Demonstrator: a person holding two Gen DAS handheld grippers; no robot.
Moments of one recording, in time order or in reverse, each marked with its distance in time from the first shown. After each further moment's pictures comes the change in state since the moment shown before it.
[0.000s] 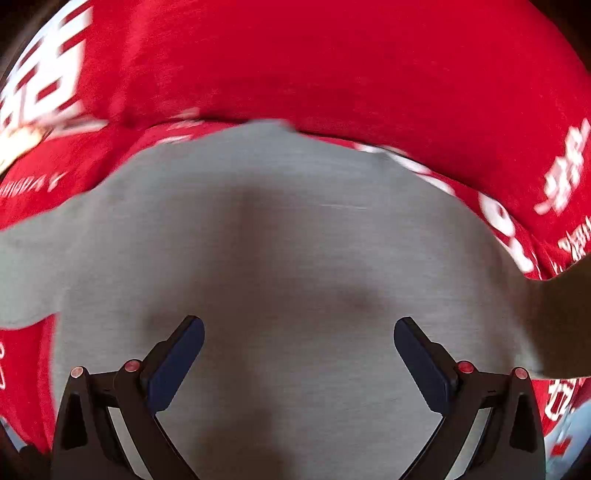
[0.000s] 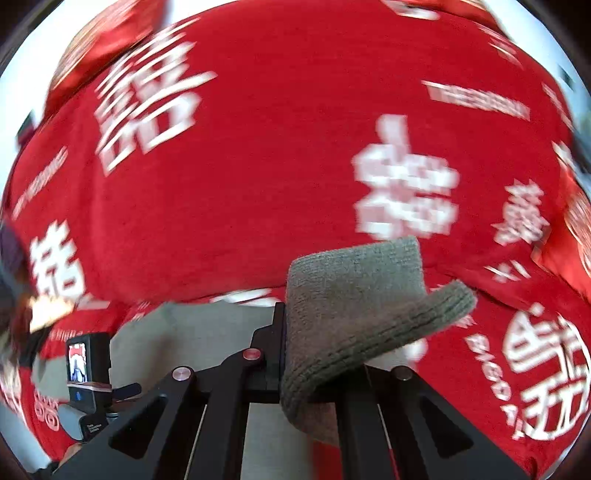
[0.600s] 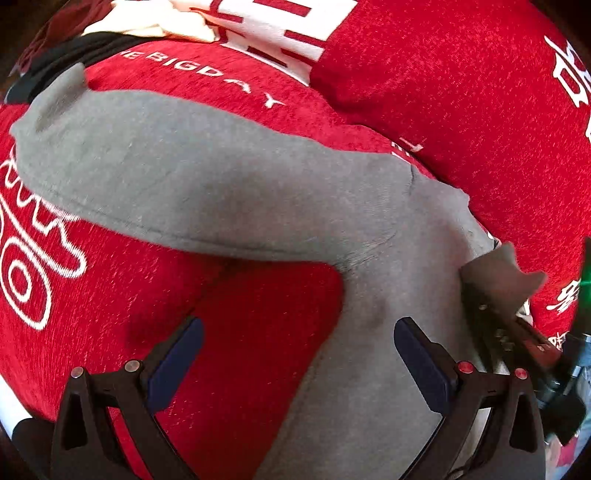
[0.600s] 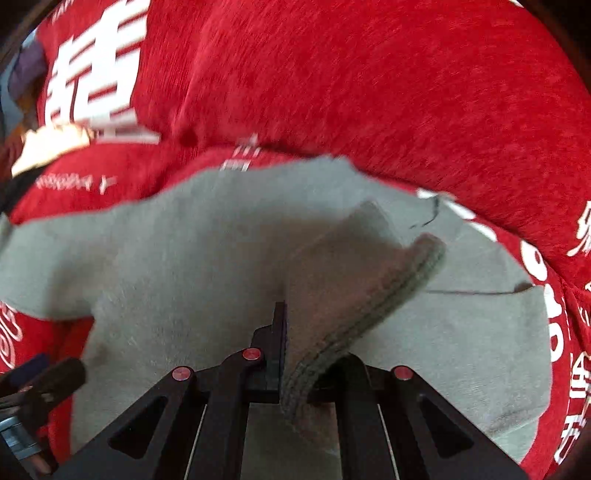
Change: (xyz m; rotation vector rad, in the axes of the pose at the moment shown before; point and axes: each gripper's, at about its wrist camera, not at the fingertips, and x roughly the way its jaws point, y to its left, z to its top) left arm -0.040 0.210 -0.071 -0.371 -0.075 -0.049; right arm 0.166 0.230 -0.114 -0.346 0.360 0.006
